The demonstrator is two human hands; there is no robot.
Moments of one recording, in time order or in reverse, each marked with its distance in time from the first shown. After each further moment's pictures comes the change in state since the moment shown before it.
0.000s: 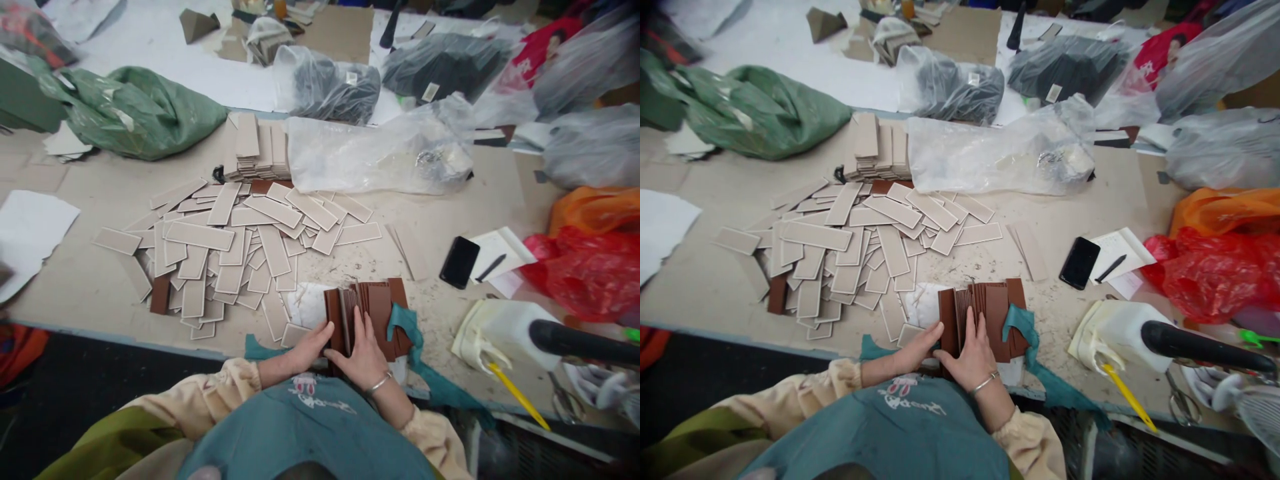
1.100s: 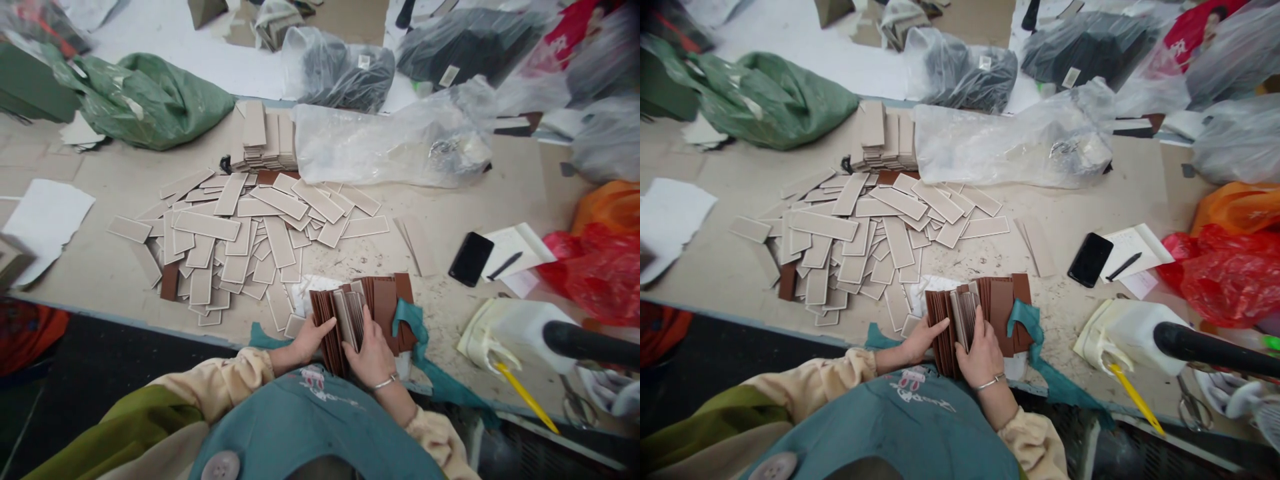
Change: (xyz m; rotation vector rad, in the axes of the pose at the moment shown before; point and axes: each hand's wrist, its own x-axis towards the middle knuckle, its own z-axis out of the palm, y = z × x) left_hand 0.012 -0.024 0.003 0.005 0.039 0.163; right_hand -0.007 0.009 0.000 -0.147 0.038 0.052
